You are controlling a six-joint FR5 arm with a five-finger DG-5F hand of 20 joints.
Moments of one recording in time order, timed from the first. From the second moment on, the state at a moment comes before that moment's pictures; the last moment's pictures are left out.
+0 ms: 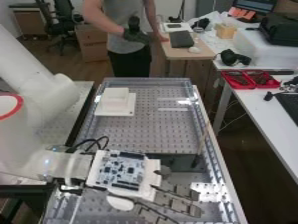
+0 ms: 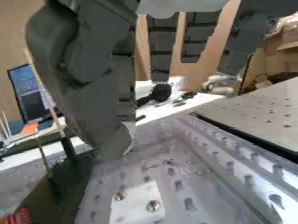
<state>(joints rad) 1.14 -2.20 -1.66 -2.52 -1.85 -0.53</state>
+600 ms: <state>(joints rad) 1.27 -1.96 -1.87 -2.21 -1.82 -0.36</state>
